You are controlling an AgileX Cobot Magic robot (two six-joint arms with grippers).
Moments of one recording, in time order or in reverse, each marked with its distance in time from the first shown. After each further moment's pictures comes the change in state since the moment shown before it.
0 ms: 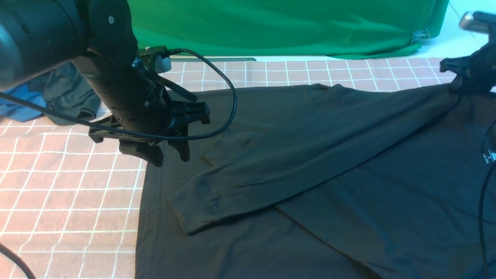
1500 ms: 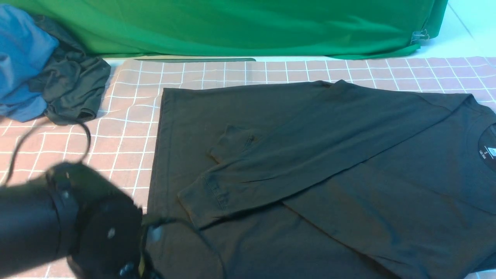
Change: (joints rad) right arm 0.008 -0.641 0.250 0.044 0.397 -0.124; left arm -0.350 -0.286 0.687 0.006 -0.096 -0.364
